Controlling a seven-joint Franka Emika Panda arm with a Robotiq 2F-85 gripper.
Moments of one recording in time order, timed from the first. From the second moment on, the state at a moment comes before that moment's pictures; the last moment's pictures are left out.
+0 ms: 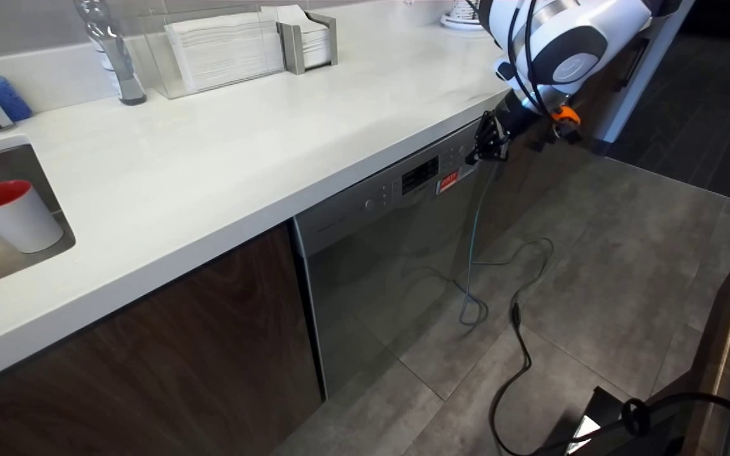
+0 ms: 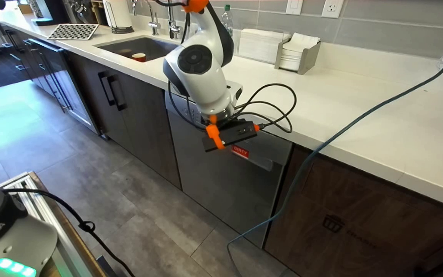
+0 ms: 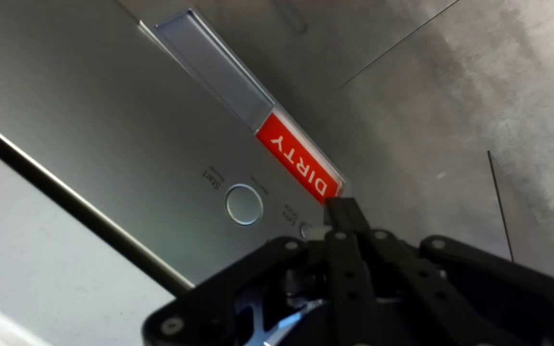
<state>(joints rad) 0.17 0.51 -0.26 -2.21 1.85 2.96 -2.71</state>
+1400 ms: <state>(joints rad) 0.55 0.66 -0.68 -2.22 2.17 2.68 -2.71</state>
